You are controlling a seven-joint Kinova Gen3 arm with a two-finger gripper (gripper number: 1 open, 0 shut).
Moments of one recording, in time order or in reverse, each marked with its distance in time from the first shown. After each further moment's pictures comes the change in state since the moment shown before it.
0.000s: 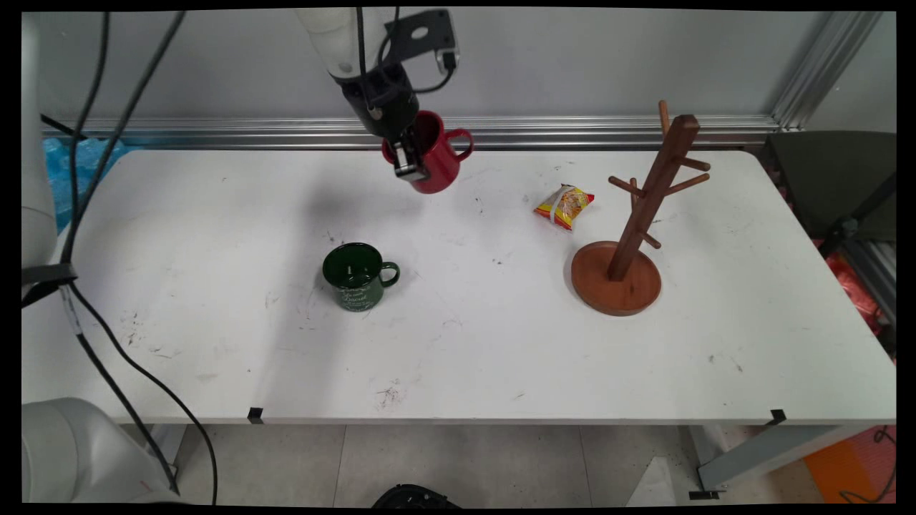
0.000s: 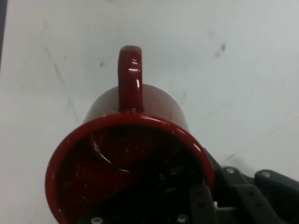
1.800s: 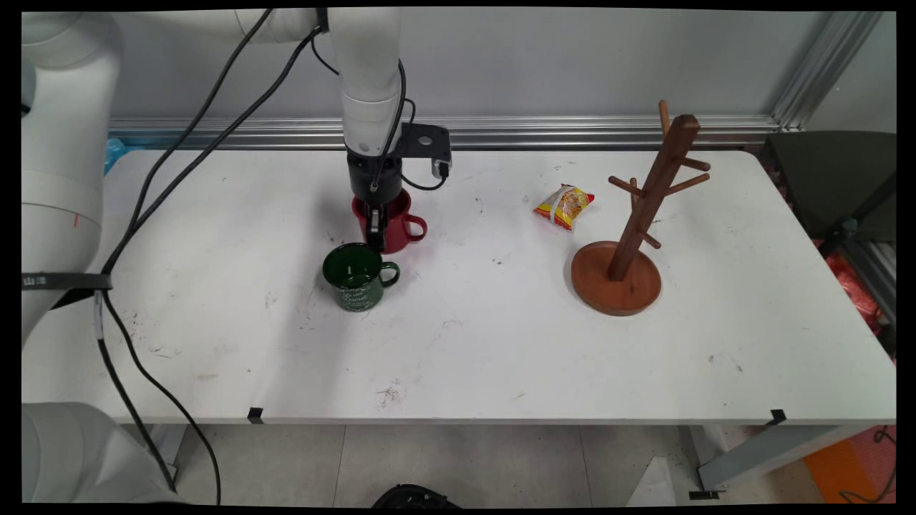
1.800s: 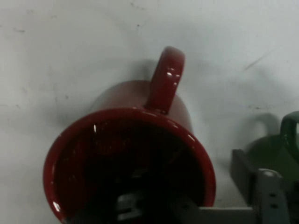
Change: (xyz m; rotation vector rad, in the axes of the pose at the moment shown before) arm -0.011 -0.008 0.123 -0.109 -0.365 0.064
